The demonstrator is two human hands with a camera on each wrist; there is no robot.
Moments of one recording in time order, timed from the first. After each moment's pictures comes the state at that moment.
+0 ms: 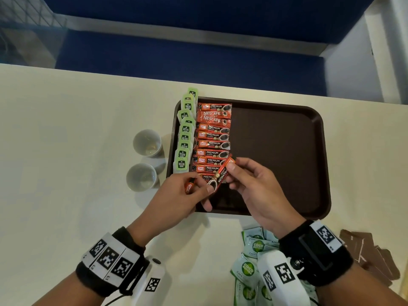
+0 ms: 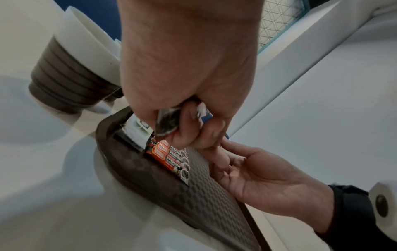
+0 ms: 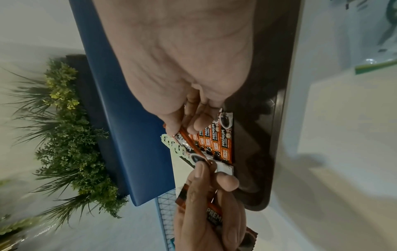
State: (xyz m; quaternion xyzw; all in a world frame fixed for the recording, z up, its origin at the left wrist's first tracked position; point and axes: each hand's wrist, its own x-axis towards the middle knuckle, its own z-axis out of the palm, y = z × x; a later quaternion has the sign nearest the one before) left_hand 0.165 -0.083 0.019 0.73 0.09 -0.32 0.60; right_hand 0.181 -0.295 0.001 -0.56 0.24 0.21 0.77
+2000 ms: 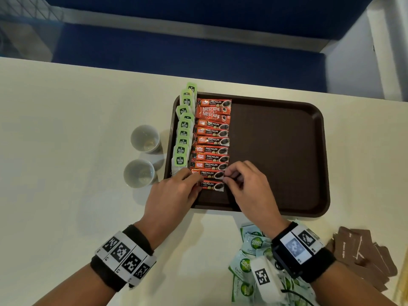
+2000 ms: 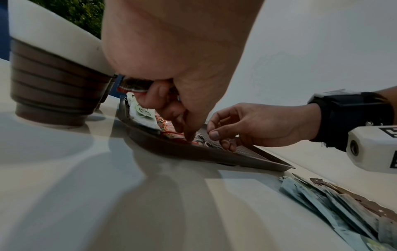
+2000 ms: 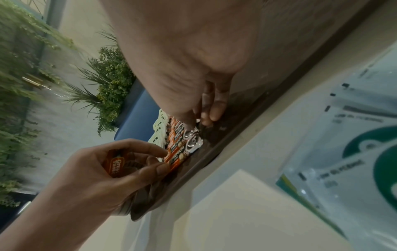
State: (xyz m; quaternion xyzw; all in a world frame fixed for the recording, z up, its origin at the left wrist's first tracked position) left_hand 0.150 -0.079 -0.035 0.97 -0.13 -0.07 0.22; right_hand 0.171 -0.302 -0.036 -0.91 -0.02 0.12 0.39
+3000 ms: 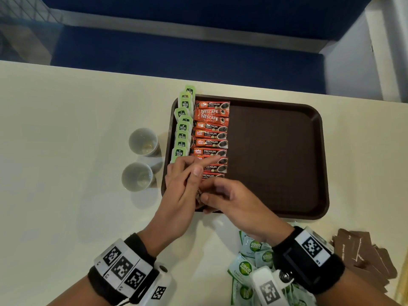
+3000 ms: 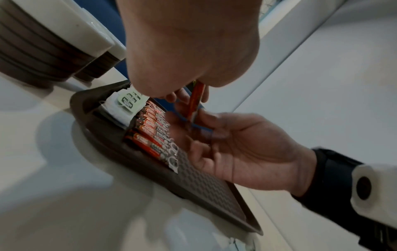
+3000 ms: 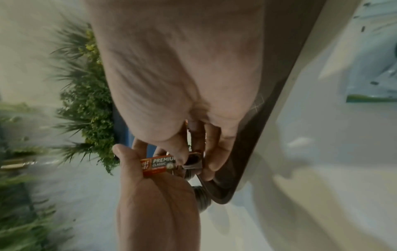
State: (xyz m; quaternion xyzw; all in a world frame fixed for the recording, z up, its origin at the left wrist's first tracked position) left_hand 0.153 -0.103 0.008 0.82 0.02 -0.11 0.56; right_hand 0.165 -0.279 0.009 -0.65 0.05 0.38 0.66
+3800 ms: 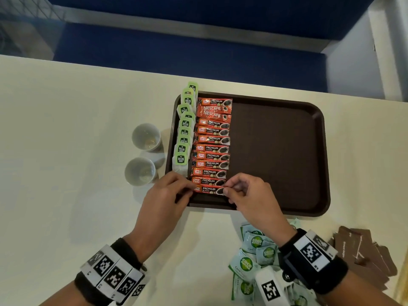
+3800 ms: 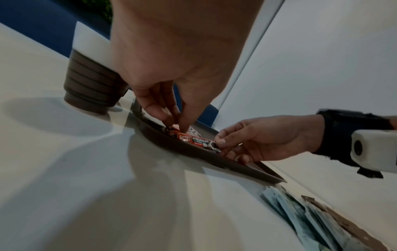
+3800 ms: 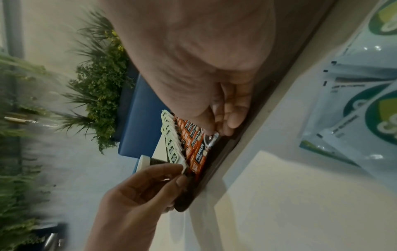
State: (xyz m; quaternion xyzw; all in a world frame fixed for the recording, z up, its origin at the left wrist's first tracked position) left_hand 0.126 -0.065 -0.027 0.91 -0.04 -0.09 0.39; right_hand 0.158 -0.302 -0.015 -0.85 0.12 0.25 0.45
